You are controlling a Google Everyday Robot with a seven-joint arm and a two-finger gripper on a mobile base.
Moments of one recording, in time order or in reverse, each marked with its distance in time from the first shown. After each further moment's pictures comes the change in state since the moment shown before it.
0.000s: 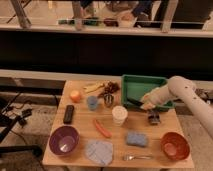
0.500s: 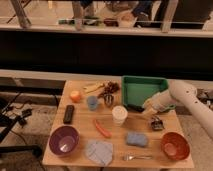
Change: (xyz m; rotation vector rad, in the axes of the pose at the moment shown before) arm 0.035 0.028 0.013 -0.063 0.042 0.054
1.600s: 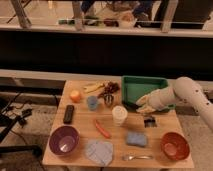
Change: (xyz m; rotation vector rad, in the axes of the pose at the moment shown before) arm -0.079 0.035 -0.051 0.011 -0.157 -0.098
